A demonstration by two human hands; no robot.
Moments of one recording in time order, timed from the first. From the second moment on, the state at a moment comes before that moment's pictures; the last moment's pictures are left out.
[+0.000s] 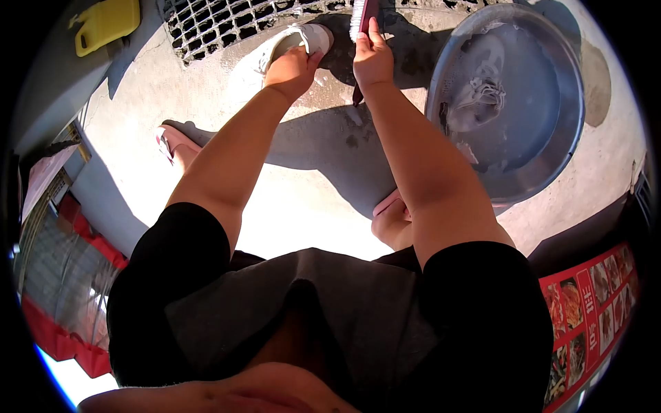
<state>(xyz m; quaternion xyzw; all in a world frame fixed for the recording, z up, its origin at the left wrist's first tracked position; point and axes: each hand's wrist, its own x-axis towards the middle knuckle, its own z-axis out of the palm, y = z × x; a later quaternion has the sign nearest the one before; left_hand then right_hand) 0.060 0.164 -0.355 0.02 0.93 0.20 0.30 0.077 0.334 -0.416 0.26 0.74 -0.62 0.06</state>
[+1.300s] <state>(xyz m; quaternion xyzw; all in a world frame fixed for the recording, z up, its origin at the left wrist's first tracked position) 0.017 0.138 -0.411 -0.25 0.74 0.61 0.12 0.077 0.260 -0.353 0.05 0.87 -0.43 0.24</state>
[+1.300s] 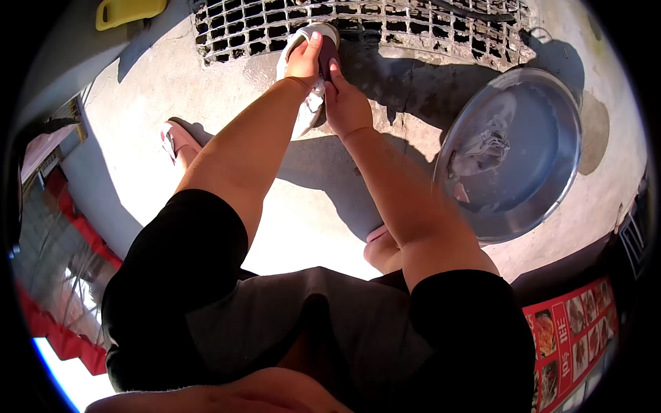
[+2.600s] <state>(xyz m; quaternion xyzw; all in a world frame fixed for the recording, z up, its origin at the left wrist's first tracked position) 0.037 0.123 -0.371 -0.04 0.97 0.20 0.16 0.034 0.355 -0.323 -0.27 0.95 -0.11 0.14</state>
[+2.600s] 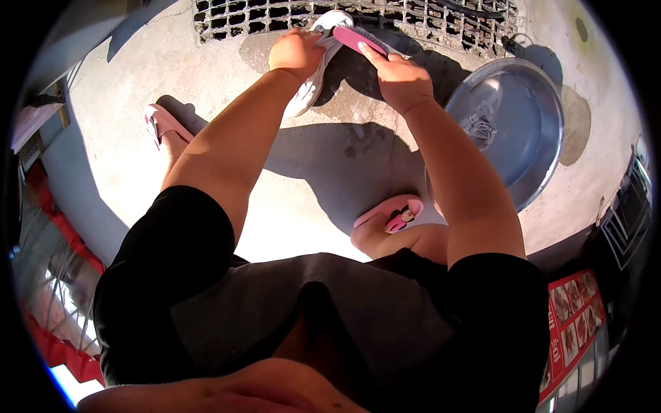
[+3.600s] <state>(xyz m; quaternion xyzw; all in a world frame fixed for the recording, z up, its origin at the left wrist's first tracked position) 0.032 0.117 -0.373 -0.01 0.96 0.16 0.21 0.023 0.355 -0.310 -0.25 0.94 -0.09 0.19</state>
